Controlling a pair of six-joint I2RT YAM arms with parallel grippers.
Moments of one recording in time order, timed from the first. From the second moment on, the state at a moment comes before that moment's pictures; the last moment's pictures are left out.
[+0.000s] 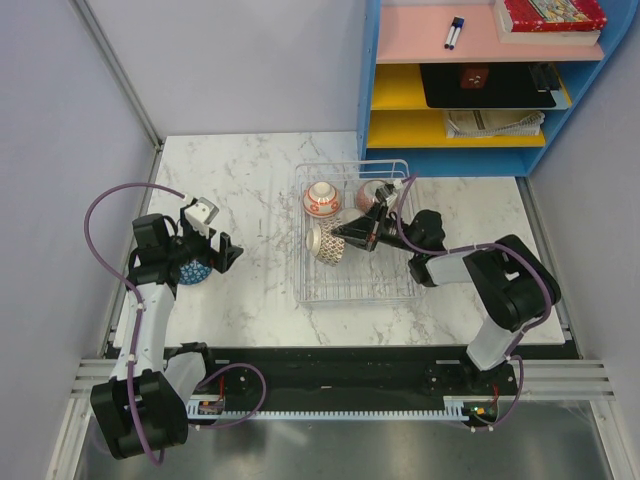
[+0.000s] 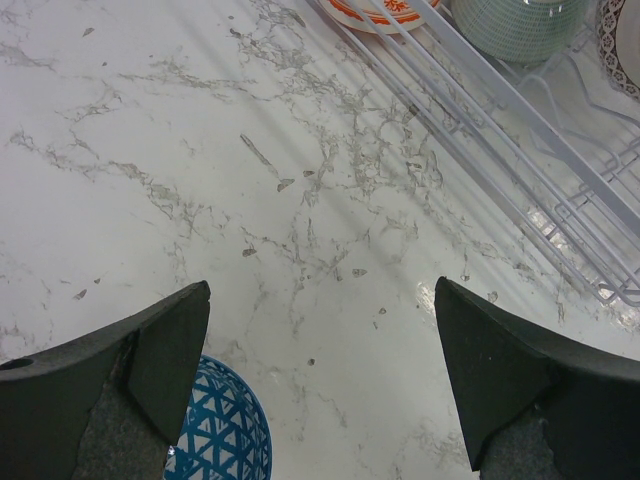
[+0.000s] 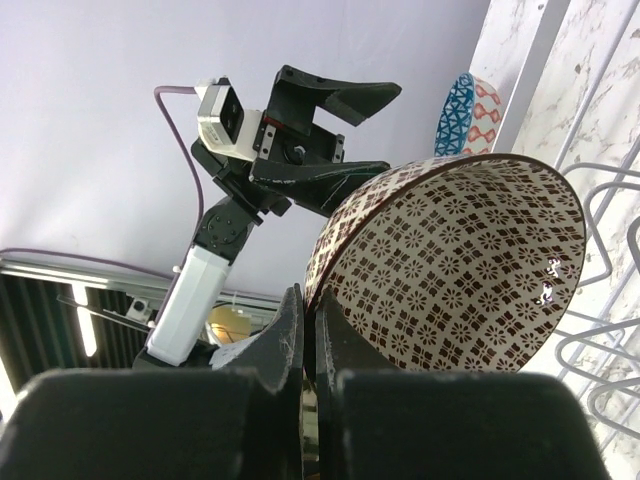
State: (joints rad) left arm 0.23 0.96 0.65 -0.30 0.77 0.45; right arm 0.45 1.72 0.62 1.26 -0.80 1.54
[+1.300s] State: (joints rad) left arm 0.23 0.96 0.65 -0.30 0.77 0.45; right arm 0.48 1.76 0.62 1.26 -0.78 1.56
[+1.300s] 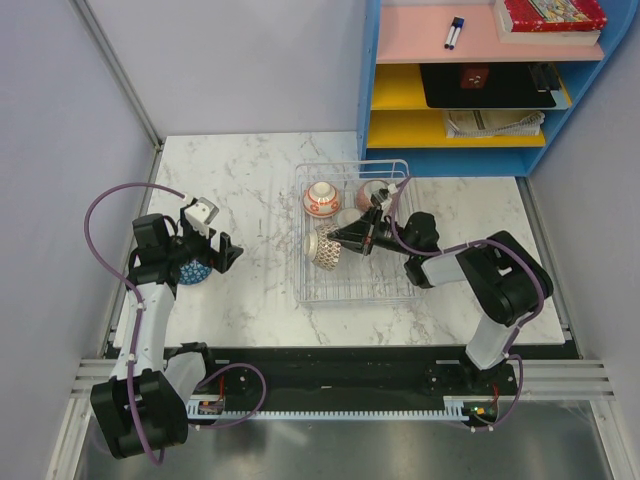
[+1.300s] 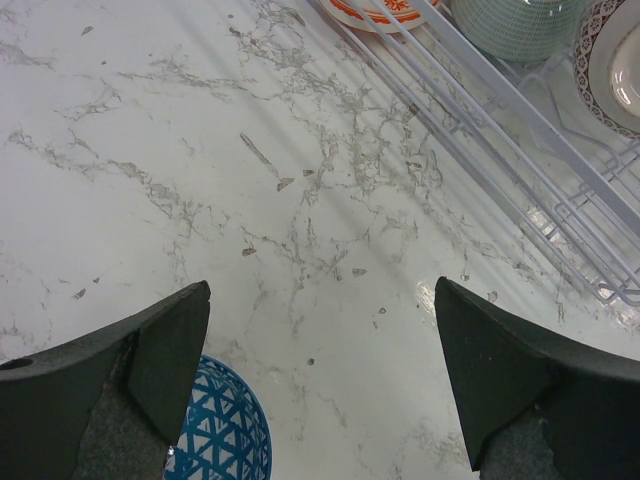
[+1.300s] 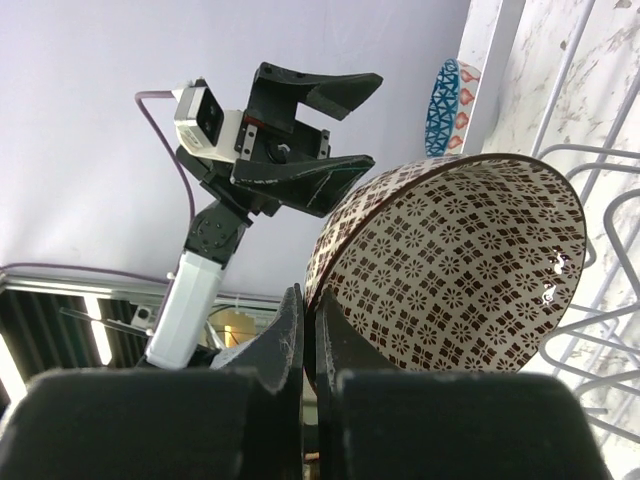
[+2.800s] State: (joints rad) left arm 0.23 0.96 0.65 -0.31 0.79 0.46; right arm 0.46 1.66 0.61 0.95 -0.73 1.23
